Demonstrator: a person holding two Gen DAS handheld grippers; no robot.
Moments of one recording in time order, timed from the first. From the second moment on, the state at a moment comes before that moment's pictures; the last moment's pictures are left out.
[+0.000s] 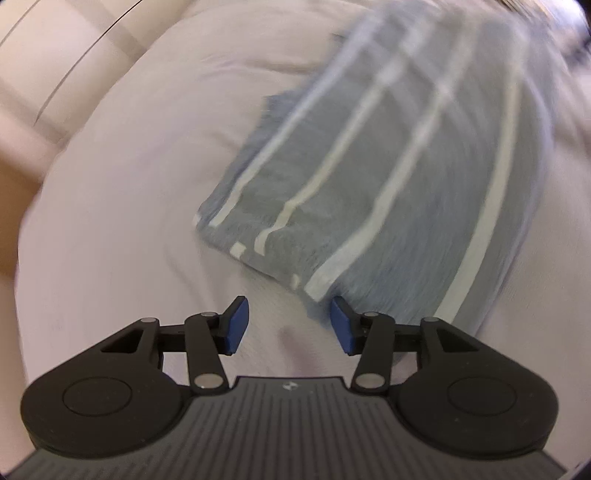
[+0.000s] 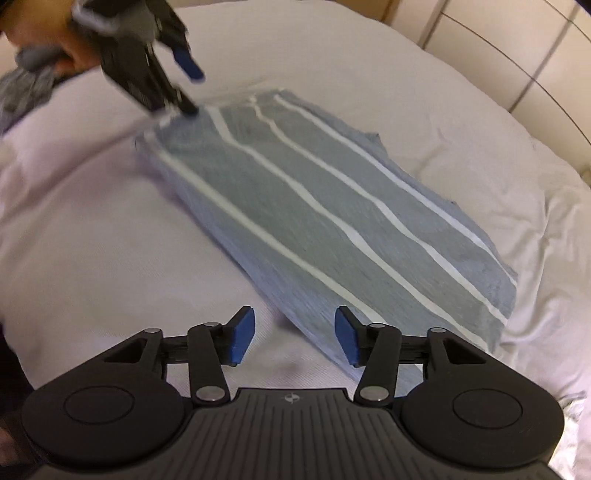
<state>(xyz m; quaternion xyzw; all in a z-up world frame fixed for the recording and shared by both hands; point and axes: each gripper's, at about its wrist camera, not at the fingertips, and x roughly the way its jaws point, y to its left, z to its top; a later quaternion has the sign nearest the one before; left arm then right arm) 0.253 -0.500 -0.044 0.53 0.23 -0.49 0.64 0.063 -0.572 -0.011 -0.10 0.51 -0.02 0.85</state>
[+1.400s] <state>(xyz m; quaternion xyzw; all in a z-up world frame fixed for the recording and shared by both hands) 0.373 -0.518 -0.156 0.62 -0.27 -0.67 0.29 0.248 -0.389 -0.082 -0.23 0.54 -0.14 0.80</state>
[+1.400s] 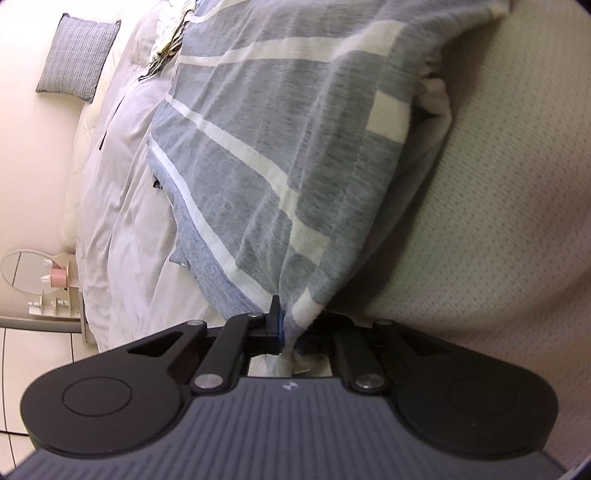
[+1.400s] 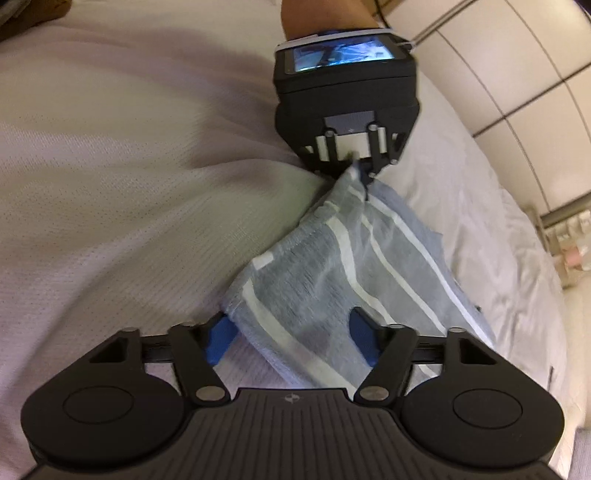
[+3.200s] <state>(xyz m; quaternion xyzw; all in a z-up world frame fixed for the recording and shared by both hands) 0.175 -0.939 -0.070 0.66 0.02 -0.71 0.26 -0.123 -0.740 -0.042 0.53 0.23 -0.41 0.71</state>
